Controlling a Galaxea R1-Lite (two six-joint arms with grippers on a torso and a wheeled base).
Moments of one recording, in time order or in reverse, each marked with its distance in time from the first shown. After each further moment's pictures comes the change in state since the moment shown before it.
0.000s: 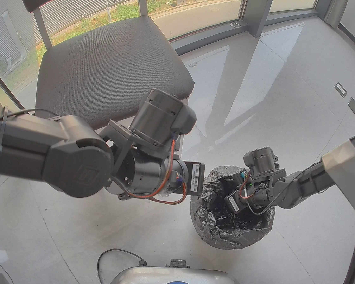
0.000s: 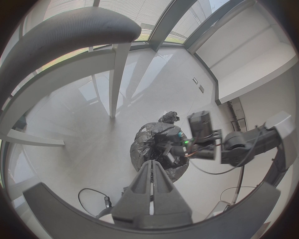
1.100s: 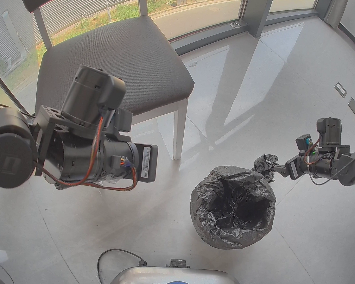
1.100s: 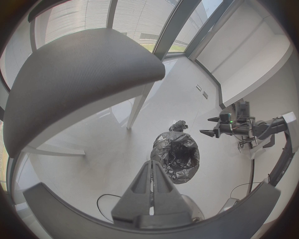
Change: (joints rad) left arm 0.094 -0.234 0.185 -0.035 0.028 0.117; right arm -0.298 -0.334 0.123 -0.053 0.007 -0.146
